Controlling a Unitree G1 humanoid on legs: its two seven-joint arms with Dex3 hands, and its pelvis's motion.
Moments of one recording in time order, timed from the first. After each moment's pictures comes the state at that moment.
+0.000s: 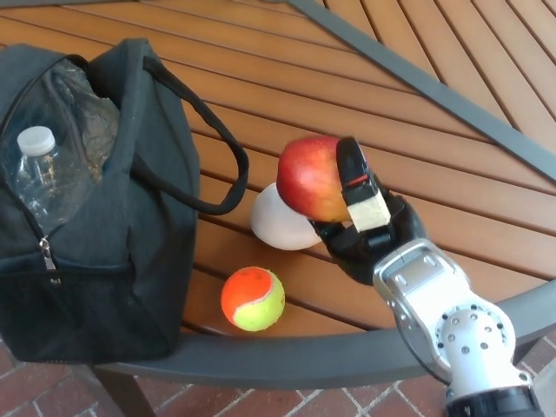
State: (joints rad) left_arm 0.17 0.00 0.17 1.22 -0.02 -0.52 0.21; right_arm -0.47 0.13 -0.01 0.24 1.15 0.39 -0.47
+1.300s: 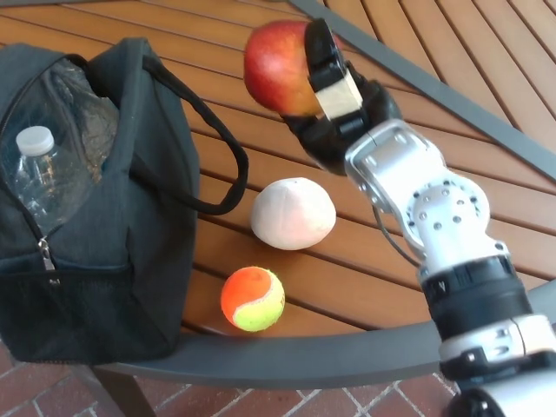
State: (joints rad) left_arm 0.17 0.00 0.16 1.22 -0.02 -0.52 0.25; right_arm -0.90 0.10 -0.04 0.52 1.16 0.34 -0.50
